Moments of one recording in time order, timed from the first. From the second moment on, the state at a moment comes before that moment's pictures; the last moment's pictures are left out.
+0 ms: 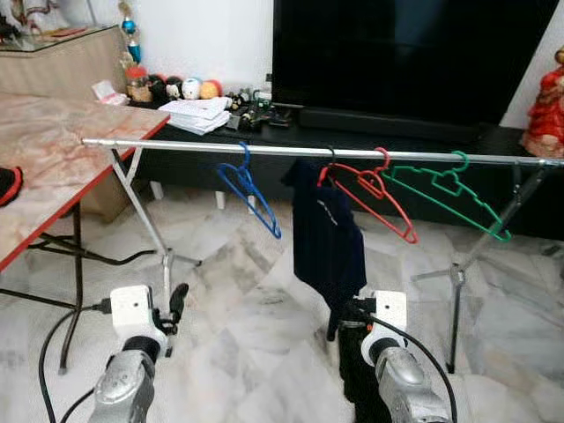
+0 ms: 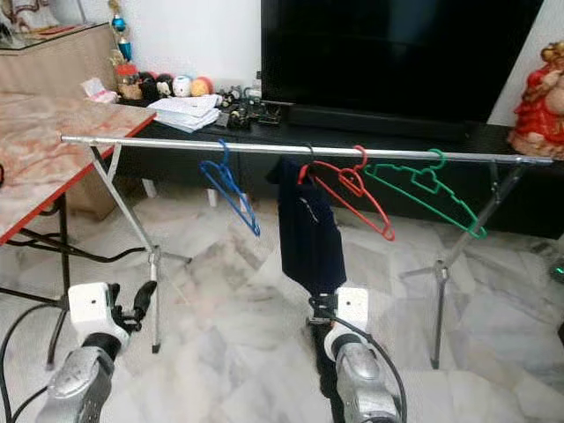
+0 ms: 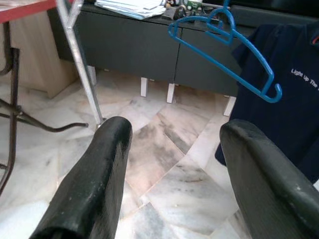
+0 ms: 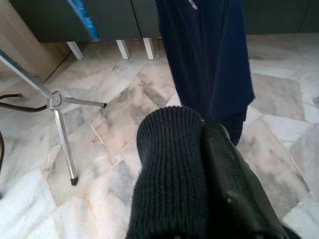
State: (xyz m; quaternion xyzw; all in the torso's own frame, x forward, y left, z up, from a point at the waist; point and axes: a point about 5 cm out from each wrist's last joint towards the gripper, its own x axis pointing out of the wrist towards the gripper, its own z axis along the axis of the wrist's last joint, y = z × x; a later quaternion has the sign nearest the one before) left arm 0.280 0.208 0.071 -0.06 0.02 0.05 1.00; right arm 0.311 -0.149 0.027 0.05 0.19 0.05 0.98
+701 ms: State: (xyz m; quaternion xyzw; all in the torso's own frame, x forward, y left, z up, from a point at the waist) left arm 0.282 0.188 0.069 -0.08 0.02 0.03 1.00; right arm 0.285 -0.165 -0.006 0.01 0.27 0.07 0.96
